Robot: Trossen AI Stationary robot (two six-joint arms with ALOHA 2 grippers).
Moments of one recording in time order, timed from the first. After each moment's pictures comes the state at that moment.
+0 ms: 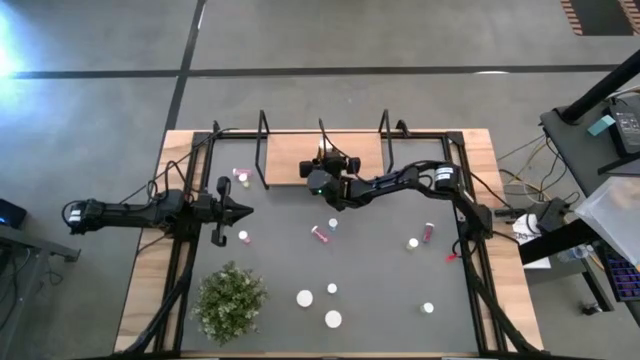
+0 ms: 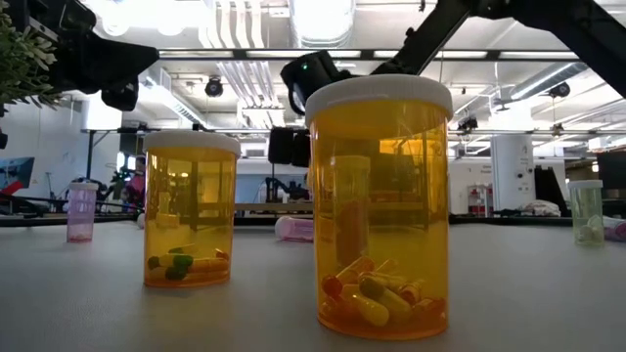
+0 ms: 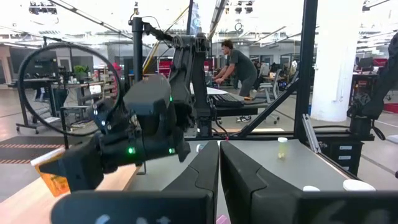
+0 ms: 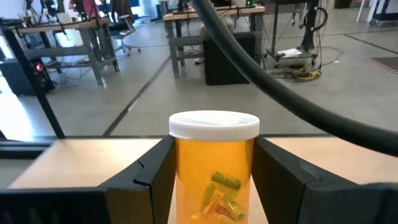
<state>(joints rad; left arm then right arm) 0.00 0.18 0.01 0.29 -0.01 0.01 -0.16 2.11 1.38 0.40 1.21 0.52</state>
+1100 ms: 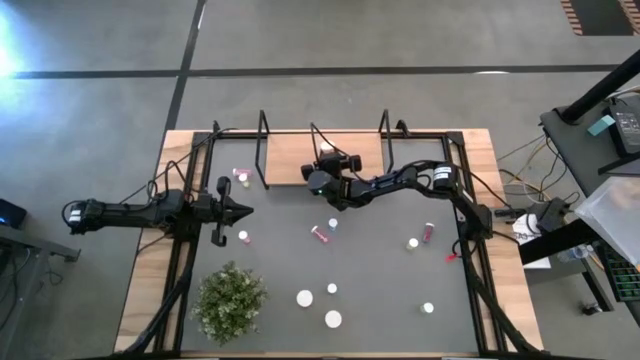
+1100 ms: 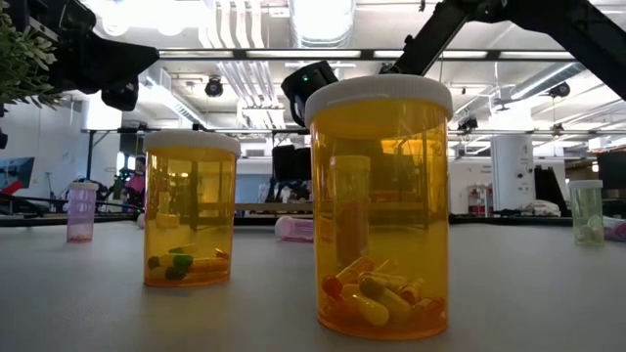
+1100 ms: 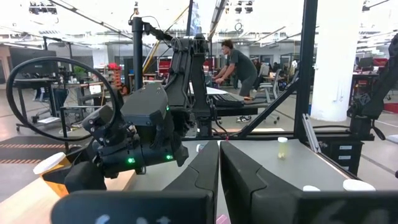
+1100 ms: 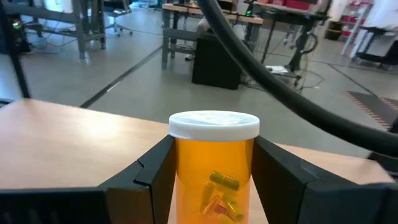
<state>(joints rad) 0.00 0.18 0.01 0.29 -0.01 0.01 -0.18 2.12 1.36 0.39 1.20 0.34</state>
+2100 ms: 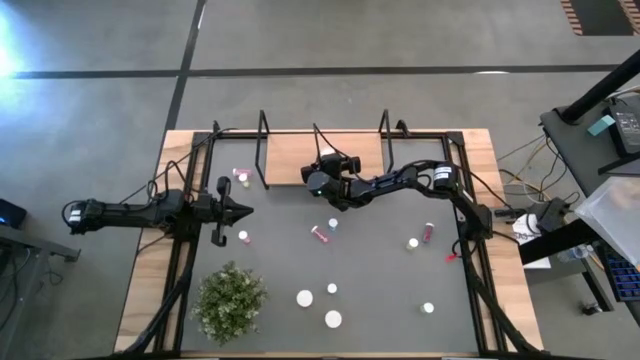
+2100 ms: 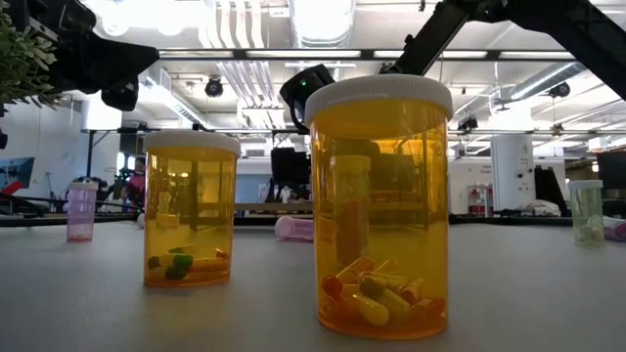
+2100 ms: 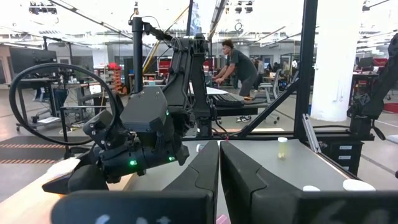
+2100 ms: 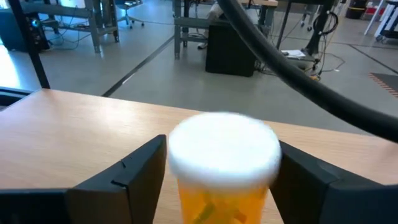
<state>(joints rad) 0.00 0.18 0.01 0.29 -0.01 0.01 -0.18 2.12 1.36 0.32 1.14 0.46</state>
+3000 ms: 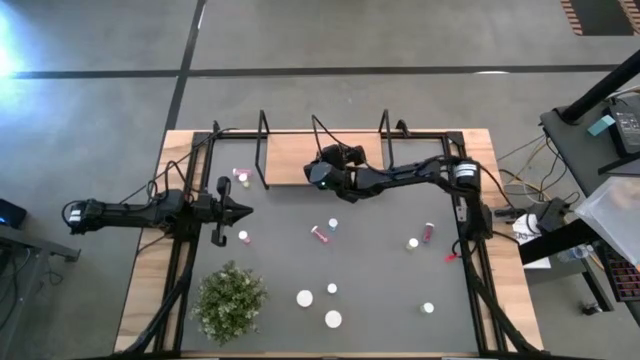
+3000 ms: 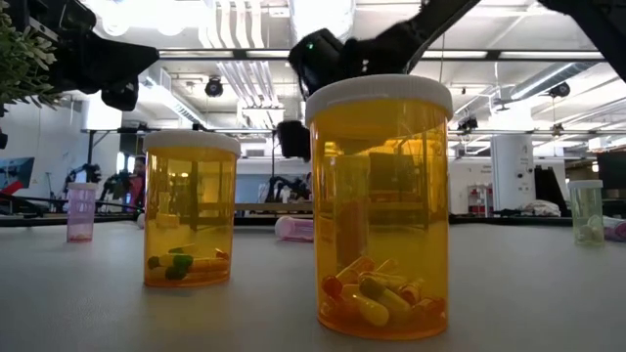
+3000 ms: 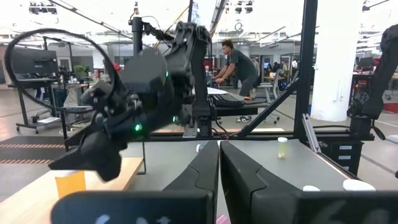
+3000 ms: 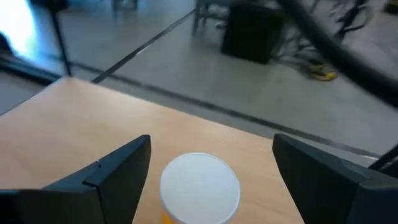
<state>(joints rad) 0.00 0.18 0.01 0.29 -0.01 0.01 -0.18 1.93 1.39 -0.03 0.97 0.47</state>
